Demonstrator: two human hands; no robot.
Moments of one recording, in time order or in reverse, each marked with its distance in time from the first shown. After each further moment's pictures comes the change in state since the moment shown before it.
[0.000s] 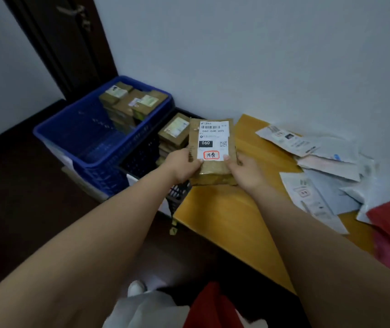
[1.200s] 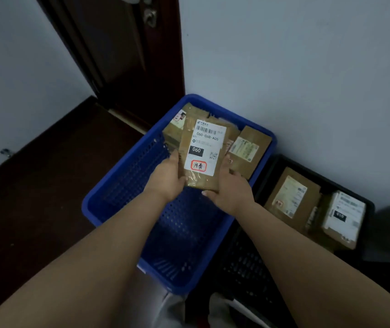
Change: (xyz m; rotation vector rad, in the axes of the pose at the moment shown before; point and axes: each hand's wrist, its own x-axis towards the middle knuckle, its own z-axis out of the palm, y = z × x) left_hand 0.372 -0.337 -0.309 0.026 0.097 -0.052; right_hand 0.410 -0.219 0.397 -0.607 -0.244 -0.118
